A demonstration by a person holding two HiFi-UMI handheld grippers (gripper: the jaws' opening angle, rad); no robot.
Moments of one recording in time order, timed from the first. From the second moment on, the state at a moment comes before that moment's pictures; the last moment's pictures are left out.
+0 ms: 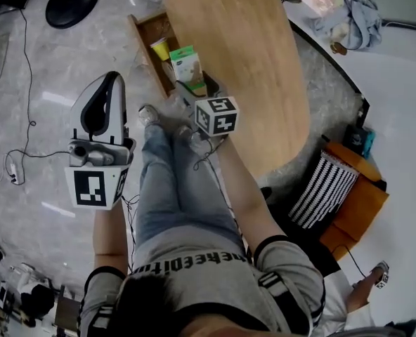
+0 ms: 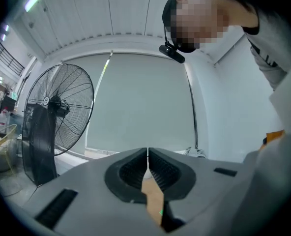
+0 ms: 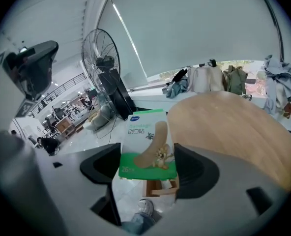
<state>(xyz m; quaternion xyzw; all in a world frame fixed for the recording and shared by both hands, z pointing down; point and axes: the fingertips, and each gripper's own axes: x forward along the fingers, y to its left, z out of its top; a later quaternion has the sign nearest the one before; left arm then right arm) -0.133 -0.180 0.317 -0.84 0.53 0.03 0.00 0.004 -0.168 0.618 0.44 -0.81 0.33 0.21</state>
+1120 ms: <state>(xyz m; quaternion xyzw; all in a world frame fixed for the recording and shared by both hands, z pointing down) -0.186 -0.188 0.408 -0.83 0.55 -0.04 -0.02 -0.036 -0.169 0.797 0.40 -0.75 0.38 0.35</state>
